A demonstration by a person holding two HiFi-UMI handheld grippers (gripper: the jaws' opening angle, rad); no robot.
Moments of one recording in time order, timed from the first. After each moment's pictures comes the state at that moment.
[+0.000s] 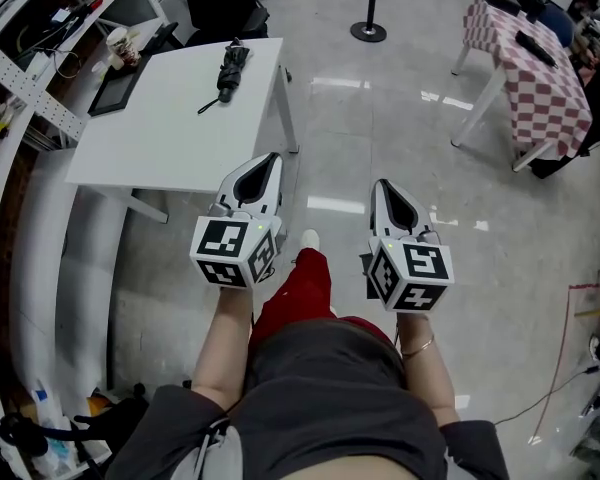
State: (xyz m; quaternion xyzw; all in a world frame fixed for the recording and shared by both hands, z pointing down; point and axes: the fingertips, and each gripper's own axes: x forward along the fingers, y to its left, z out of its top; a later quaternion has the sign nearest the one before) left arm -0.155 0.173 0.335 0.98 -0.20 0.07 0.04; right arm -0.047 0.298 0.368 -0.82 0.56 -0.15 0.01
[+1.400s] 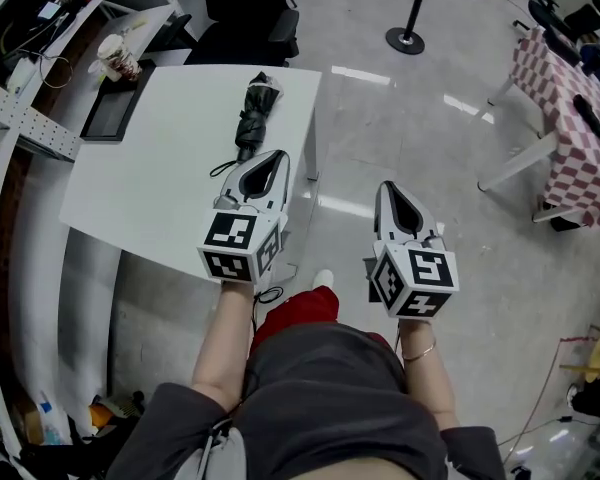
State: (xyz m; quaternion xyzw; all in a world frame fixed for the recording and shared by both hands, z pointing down) left arm -0.049 -0.105 0.370 0.96 -0.24 0.12 0.06; right arm 0.062 0.019 0.381 -0.79 0.59 -0.18 -0.01
